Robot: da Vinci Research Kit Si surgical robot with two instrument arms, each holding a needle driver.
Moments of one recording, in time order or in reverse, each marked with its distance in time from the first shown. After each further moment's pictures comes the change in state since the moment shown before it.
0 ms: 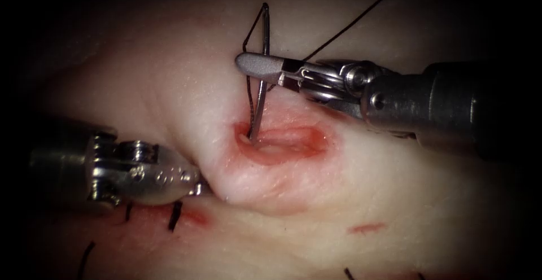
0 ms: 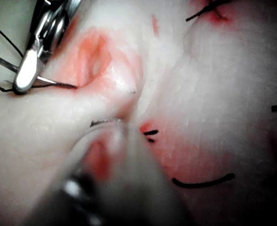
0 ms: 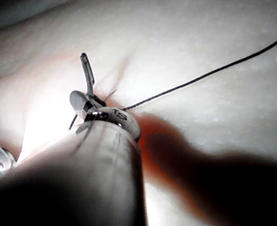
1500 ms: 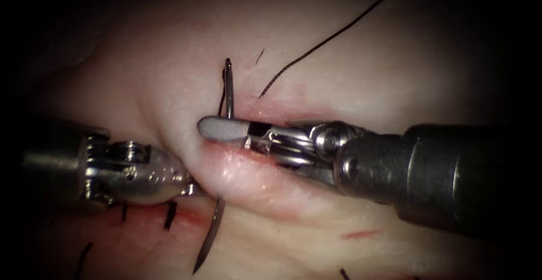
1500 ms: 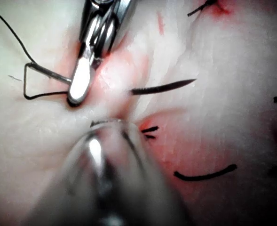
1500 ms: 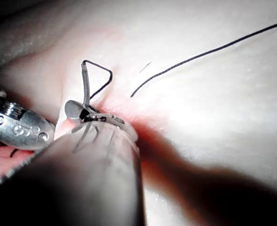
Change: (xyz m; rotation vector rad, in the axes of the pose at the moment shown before) right arm -0.005 0.000 0.001 0.017 0.010 0.049; left arm 0.000 0.000 0.000 -0.001 0.000 0.001
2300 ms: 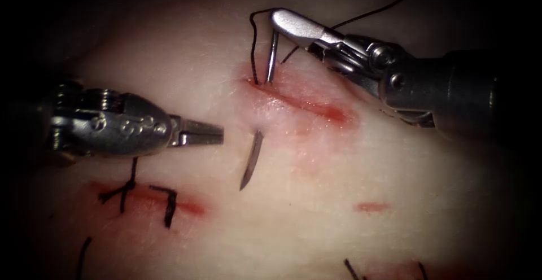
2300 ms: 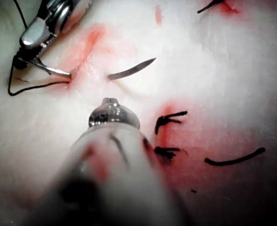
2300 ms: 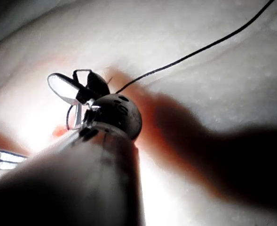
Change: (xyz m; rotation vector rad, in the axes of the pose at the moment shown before) right arm 0.022 0.000 -0.009 -0.011 0.406 -0.428; left arm 0.002 -0.002 -0.004 0.085 0.250 0.198
